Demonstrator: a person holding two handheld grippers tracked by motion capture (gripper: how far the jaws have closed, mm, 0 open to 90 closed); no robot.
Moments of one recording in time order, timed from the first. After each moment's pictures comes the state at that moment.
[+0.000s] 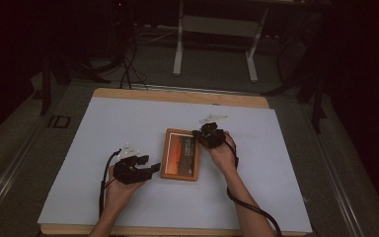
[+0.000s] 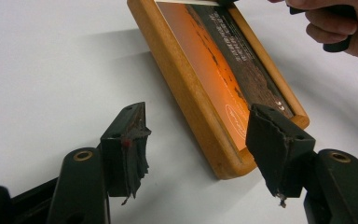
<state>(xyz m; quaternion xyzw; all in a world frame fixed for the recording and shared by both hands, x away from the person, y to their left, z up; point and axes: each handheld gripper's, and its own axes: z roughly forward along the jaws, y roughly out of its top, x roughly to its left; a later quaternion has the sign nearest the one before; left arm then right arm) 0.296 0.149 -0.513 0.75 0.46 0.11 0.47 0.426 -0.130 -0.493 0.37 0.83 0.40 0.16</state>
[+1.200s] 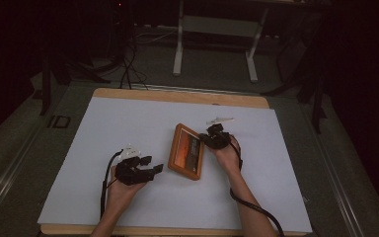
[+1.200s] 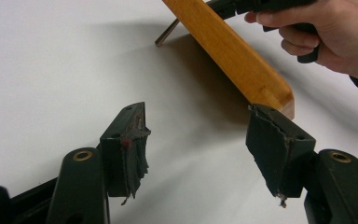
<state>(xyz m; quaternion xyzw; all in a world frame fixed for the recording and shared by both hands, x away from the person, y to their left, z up) 0.293 0.144 -0.511 0.75 0.44 0.10 0.48 0.438 -0.153 -0.516 0.41 0.81 0.39 0.13</state>
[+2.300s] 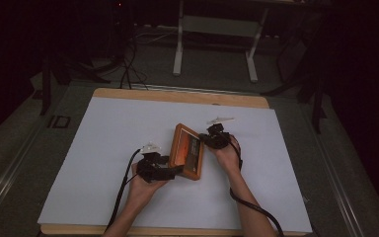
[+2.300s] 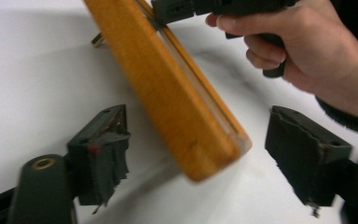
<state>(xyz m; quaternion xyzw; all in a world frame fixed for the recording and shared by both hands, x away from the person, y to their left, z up) 0.314 0.086 -0.512 0.74 0.45 0.03 0.49 0.438 -0.153 -0.516 0.42 0.81 0.39 0.12</state>
